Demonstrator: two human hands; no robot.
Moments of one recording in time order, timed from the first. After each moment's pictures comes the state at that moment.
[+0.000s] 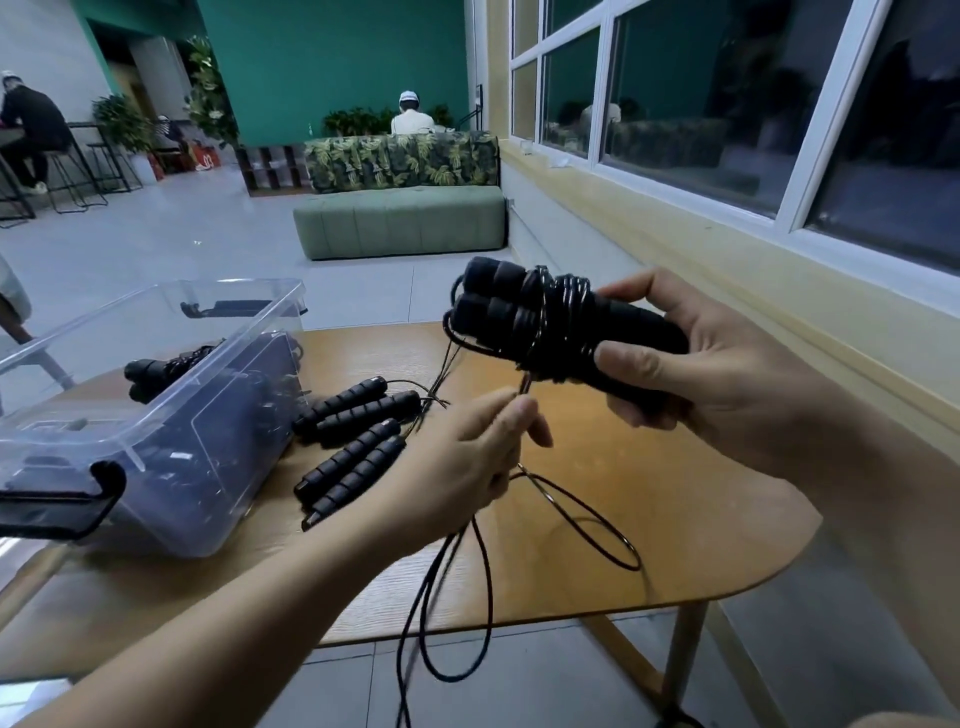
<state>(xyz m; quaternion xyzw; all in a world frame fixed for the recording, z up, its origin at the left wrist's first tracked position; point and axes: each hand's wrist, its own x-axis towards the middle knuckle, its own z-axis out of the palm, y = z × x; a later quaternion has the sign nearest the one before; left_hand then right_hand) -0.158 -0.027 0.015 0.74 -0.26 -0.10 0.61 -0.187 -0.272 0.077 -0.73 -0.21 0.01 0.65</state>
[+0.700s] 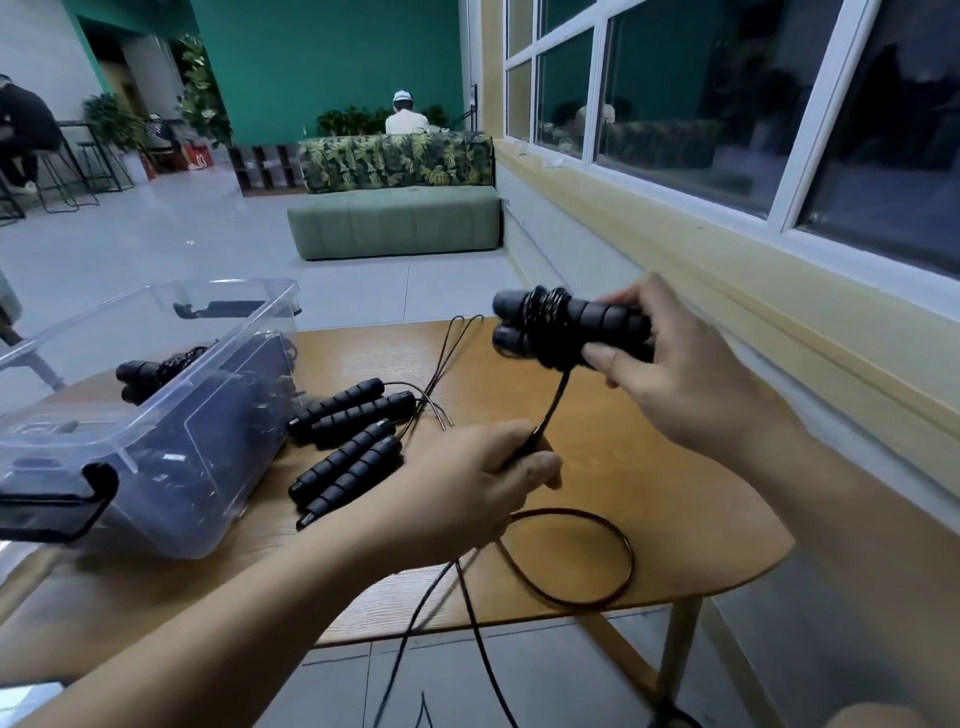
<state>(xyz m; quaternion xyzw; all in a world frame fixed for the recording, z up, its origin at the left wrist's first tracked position) -0.170 -0.023 0.024 0.86 -0.32 -0.08 0.39 -0.160 -0.269 0.051 -0.89 -0.09 -0.23 0.39</state>
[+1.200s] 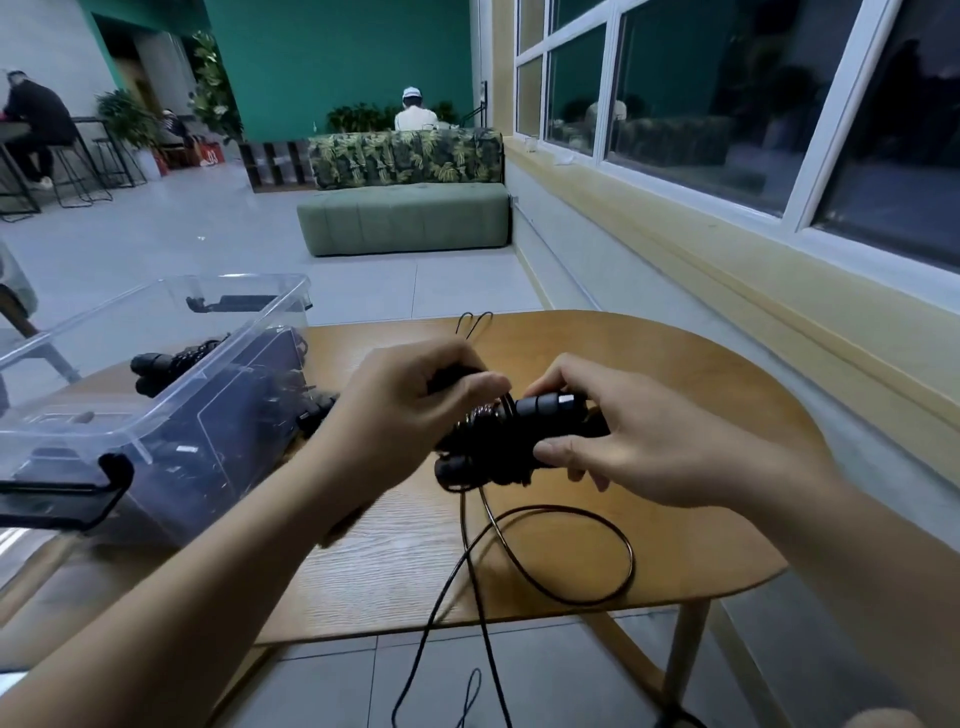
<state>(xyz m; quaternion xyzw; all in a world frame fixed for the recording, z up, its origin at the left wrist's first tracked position) -0.143 0.013 0.047 0.83 -0.30 0.13 0.45 -0.179 -0.239 0.046 -0.90 -0.21 0.01 0.37</state>
